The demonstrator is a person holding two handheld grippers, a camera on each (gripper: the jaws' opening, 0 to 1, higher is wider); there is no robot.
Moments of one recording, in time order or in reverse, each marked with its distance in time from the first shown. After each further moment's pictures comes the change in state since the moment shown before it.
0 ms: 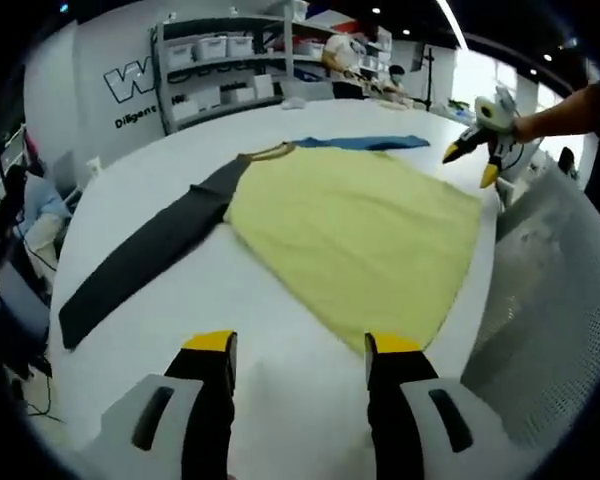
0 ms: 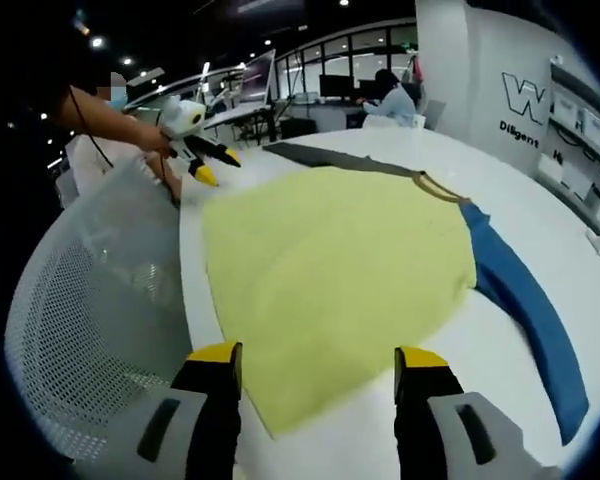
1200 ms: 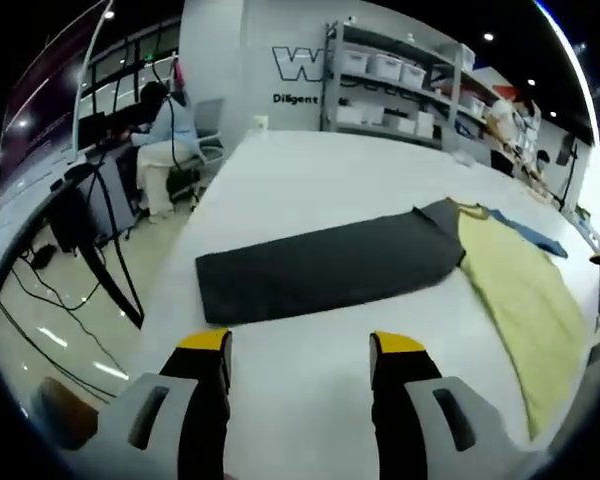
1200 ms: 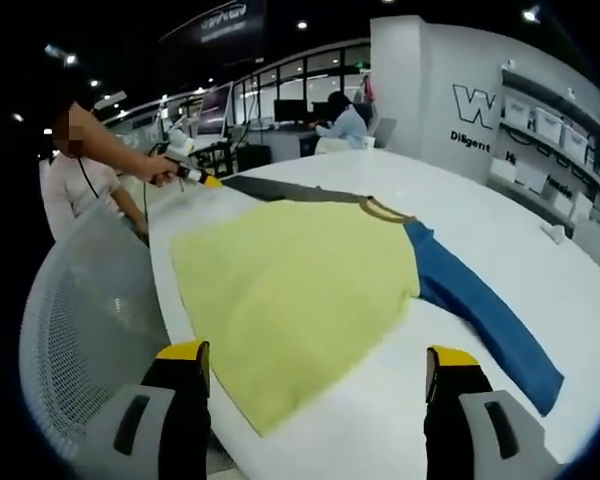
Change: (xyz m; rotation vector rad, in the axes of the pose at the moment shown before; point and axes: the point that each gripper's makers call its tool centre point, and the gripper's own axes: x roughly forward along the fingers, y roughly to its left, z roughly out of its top) left arm -0.007 0.196 -0.023 -0.422 -0.077 0.403; right arm -0.036 -0.020 0.013 0.087 -0.080 -0.172
